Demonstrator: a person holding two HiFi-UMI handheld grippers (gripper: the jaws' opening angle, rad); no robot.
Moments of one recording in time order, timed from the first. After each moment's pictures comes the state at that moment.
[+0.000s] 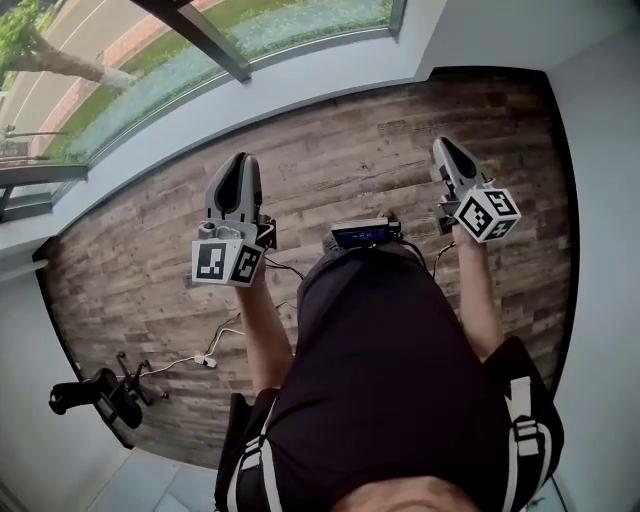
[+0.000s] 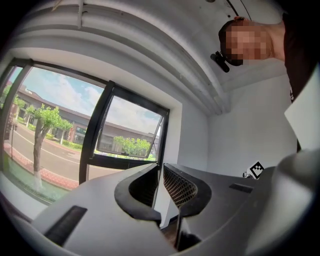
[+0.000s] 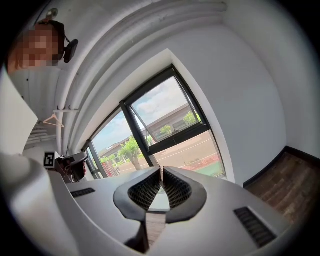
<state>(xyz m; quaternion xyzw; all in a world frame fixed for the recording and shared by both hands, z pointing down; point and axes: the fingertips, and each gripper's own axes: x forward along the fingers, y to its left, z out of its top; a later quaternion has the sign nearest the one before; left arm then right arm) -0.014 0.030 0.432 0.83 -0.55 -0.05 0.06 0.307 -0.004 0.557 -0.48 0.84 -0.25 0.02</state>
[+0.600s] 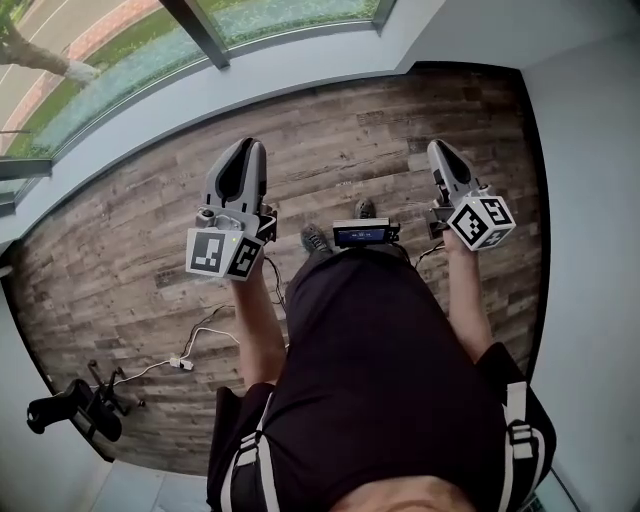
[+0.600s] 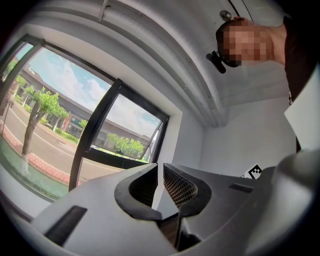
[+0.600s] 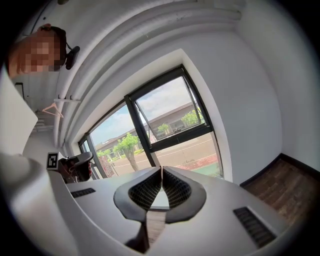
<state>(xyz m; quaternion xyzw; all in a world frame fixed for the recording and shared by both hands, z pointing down) -0.054 0.048 0.442 0.85 -0.50 -0.11 0.10 0.247 0.037 0.528 -0.50 0.84 -0.23 -0.01</state>
